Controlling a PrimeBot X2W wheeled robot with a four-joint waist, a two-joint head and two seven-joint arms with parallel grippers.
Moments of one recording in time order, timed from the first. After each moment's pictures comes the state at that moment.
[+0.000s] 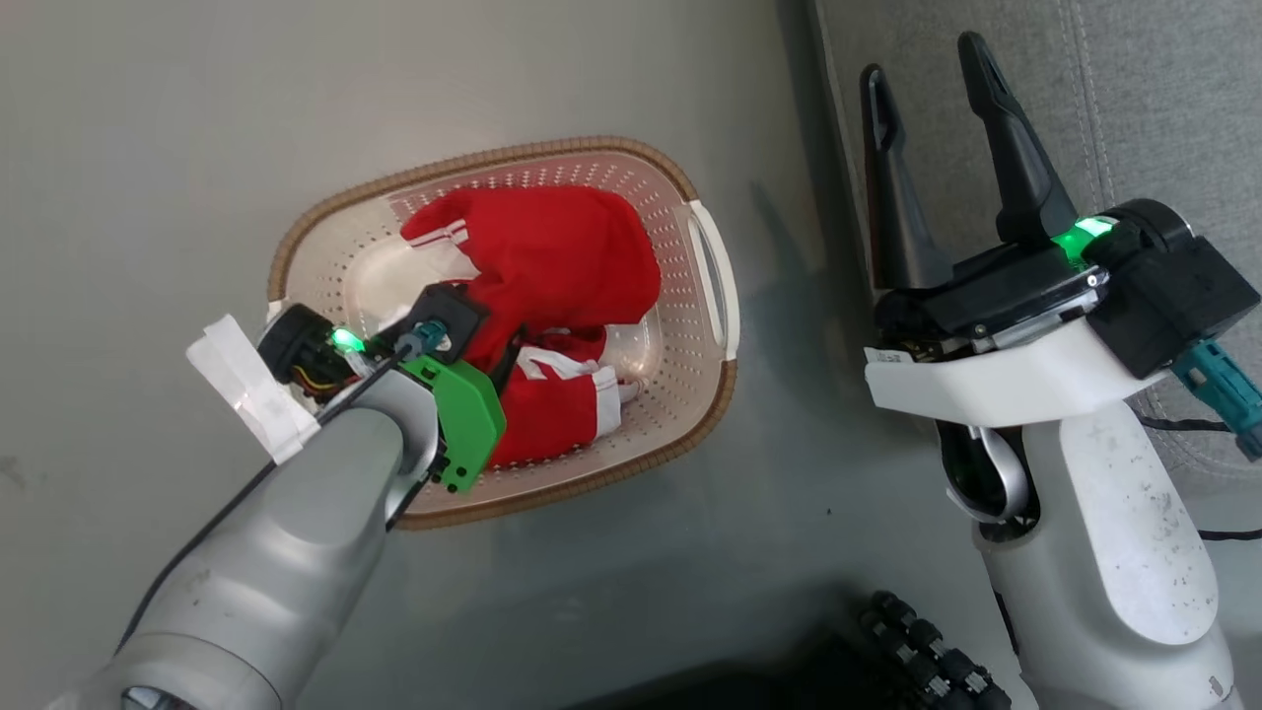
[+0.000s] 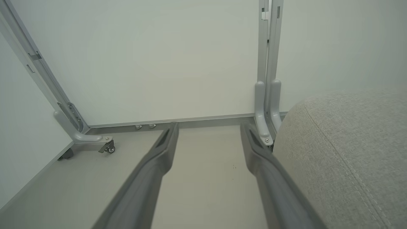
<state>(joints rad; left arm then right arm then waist) -0.86 0.16 -0.90 1.02 -0.43 -0.13 -0.16 -0.46 -0.05 0.20 -0.07 0.22 0.13 -0.26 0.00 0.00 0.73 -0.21</state>
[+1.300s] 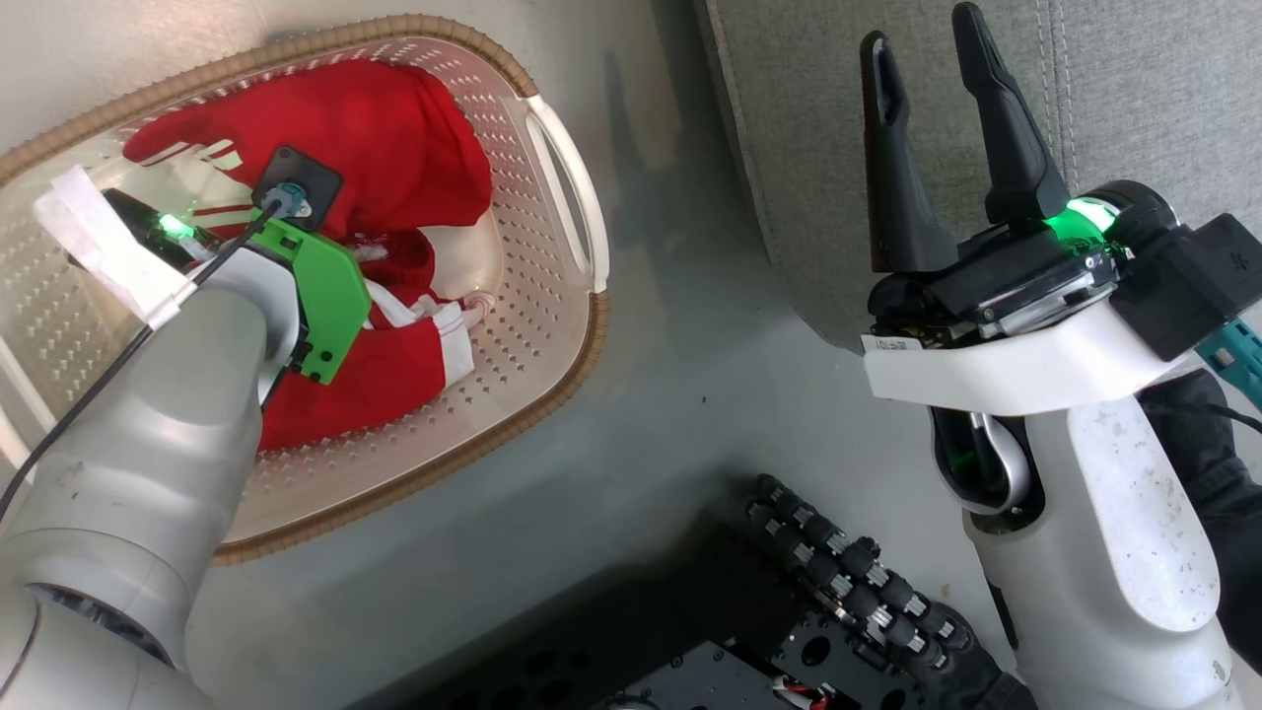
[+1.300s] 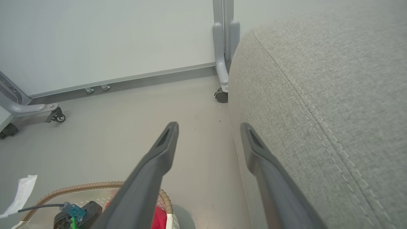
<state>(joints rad) -1.11 0.23 -0.98 1.26 -0.48 -0.12 -0.08 -0.49 -0.05 0.23 -0.10 0.35 0.13 -0.26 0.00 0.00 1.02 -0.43</state>
